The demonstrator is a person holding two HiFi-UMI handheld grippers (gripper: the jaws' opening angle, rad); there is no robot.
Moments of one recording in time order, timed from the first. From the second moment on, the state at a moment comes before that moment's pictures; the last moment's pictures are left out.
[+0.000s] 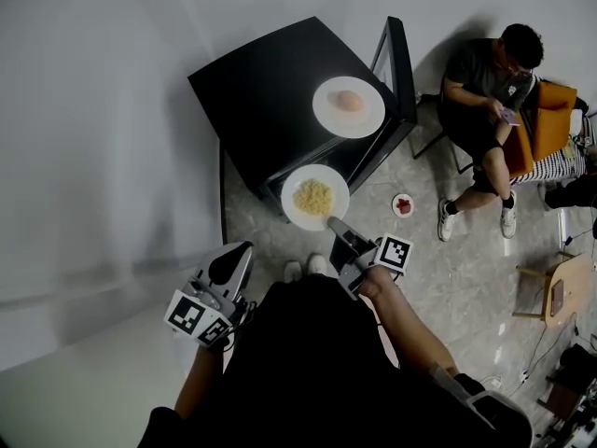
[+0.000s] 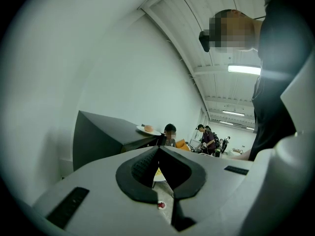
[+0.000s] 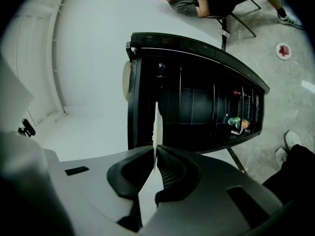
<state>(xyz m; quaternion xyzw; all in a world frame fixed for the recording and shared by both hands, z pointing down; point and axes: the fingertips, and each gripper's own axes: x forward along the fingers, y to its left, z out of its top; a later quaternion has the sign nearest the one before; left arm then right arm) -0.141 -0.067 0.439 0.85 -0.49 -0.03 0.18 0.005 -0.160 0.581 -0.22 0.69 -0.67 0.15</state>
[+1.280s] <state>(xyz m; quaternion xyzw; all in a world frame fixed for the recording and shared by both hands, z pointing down) -0.169 -0.092 0.442 0.83 -0.53 -0.02 0.19 -0.080 -0.252 0.659 -0.26 0.67 -0.69 0.09</state>
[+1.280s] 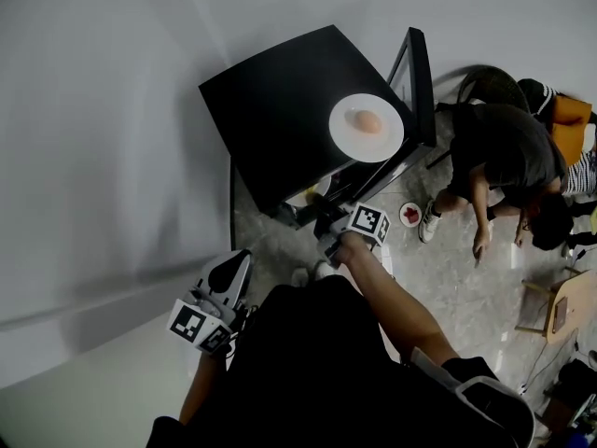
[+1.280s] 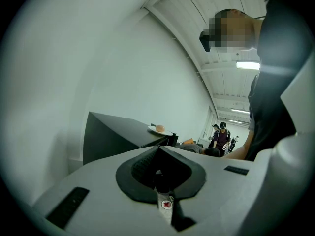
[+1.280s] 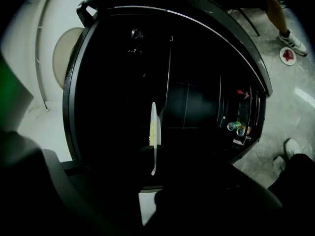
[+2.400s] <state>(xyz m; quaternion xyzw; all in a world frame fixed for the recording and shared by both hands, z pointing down) -0.161 -0.091 0.443 0.84 -0.52 -0.03 0.18 -0.061 -0.240 0.638 -0.27 0.79 -0.55 0.01</state>
